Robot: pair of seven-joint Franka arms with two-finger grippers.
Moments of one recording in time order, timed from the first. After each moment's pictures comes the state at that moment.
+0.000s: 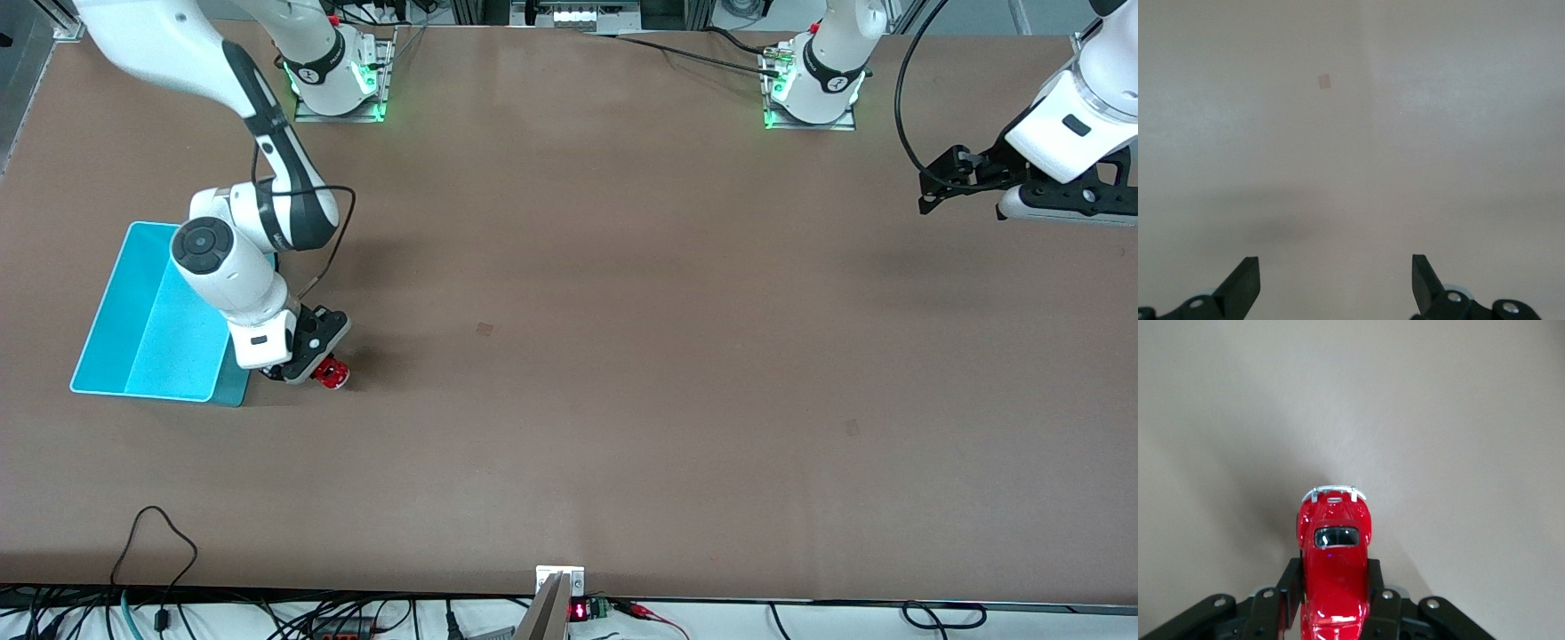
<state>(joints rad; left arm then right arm) 0.00 -0.11 -0.07 -1.77 -0.02 1.67 -0.01 0.18 0.39 -0.01 -1.97 -0.09 2.53 -0.70</state>
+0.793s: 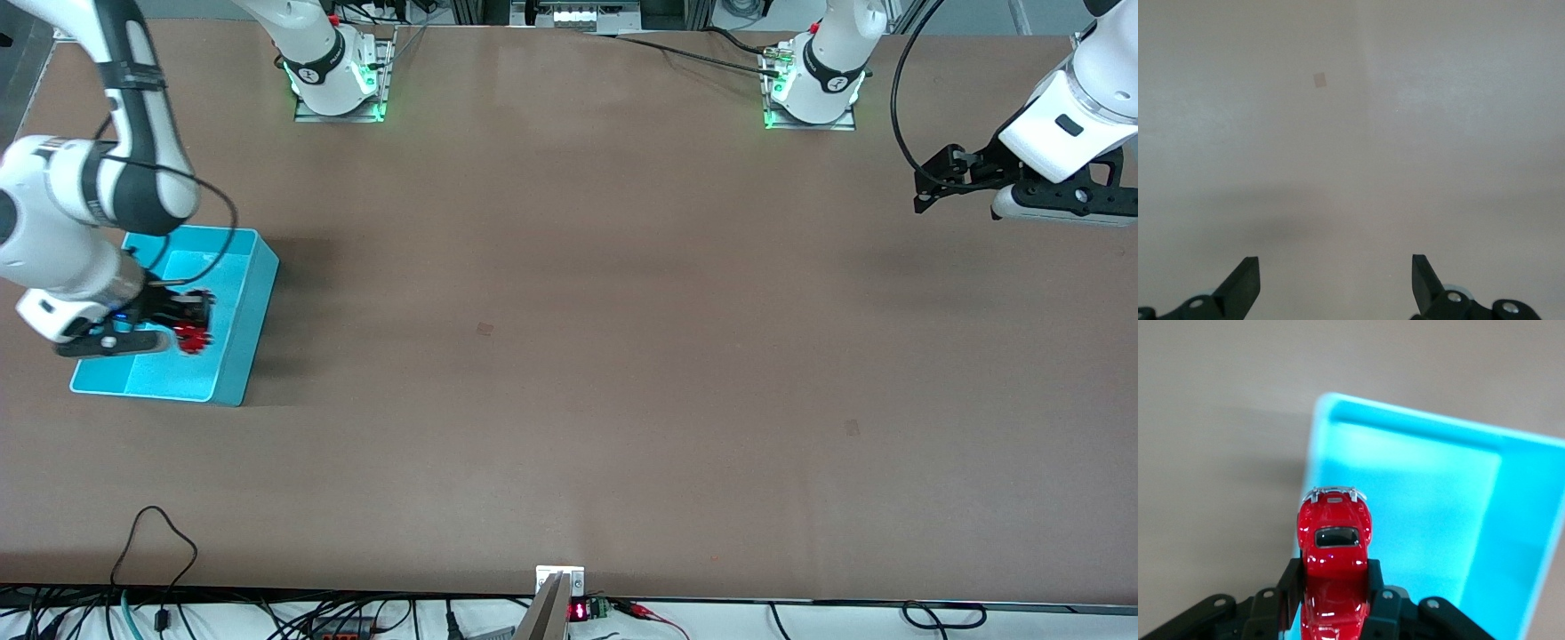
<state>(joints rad) -0.03 -0.11 -0.06 -1.77 -0.02 1.66 -0.01 0.14 0.27 -0.31 -1.95 -0.04 2.19 -0.19</state>
